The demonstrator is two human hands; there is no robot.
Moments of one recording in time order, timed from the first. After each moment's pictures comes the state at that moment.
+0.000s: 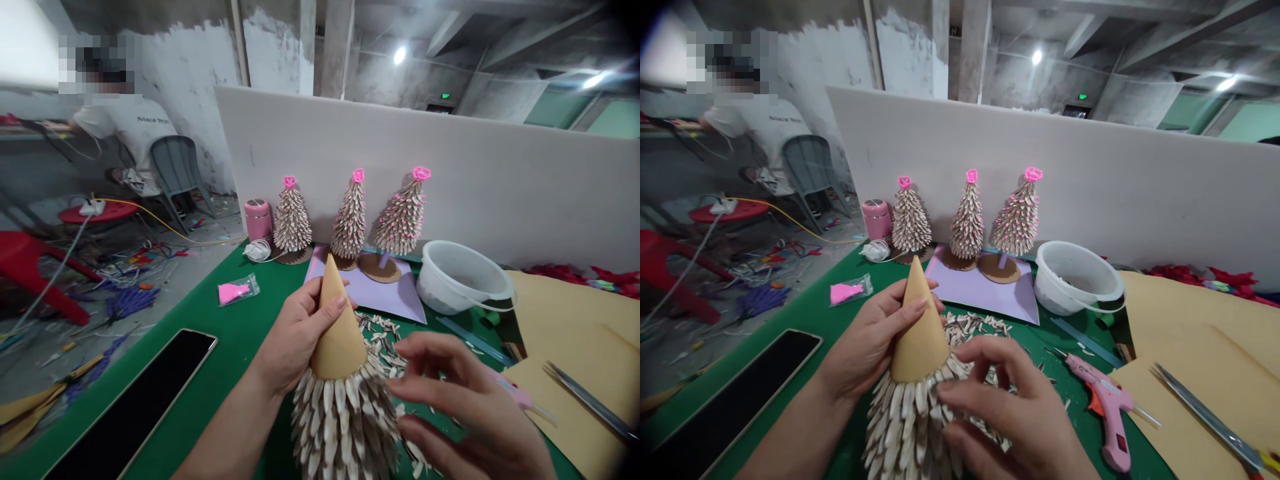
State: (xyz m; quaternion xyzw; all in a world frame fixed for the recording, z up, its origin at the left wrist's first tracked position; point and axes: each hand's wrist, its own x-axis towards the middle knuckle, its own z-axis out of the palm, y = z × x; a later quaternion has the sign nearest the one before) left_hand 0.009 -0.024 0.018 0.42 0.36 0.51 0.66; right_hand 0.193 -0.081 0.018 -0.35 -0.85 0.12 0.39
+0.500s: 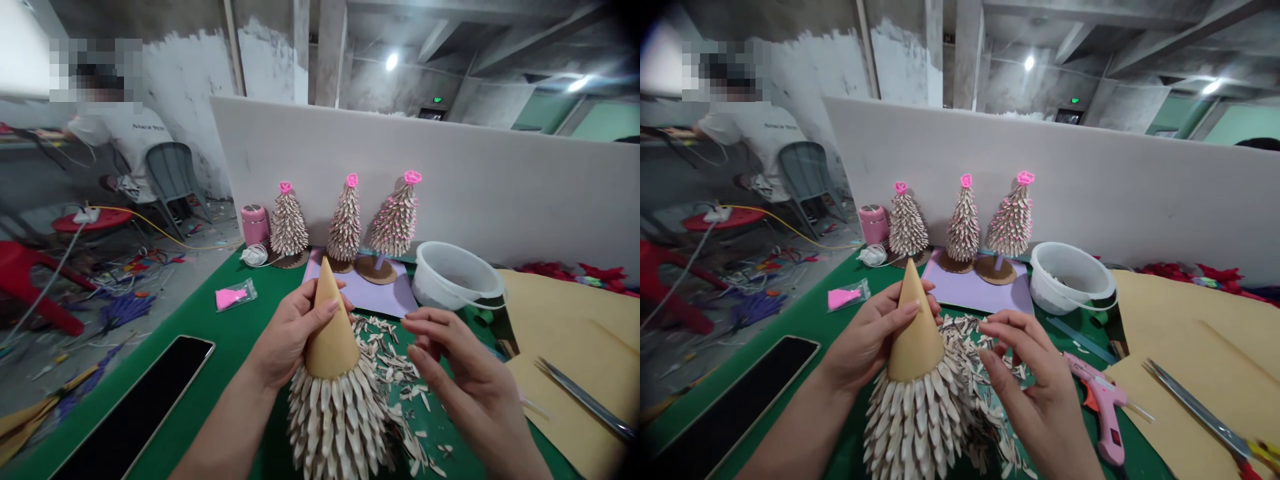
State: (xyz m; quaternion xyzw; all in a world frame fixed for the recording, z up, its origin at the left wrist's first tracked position) left_hand 0.002 -0.017 0.012 0.44 0.30 0.50 0.68; right_hand 0.204 -0.069 0.007 -0.47 -0.72 0.20 0.47
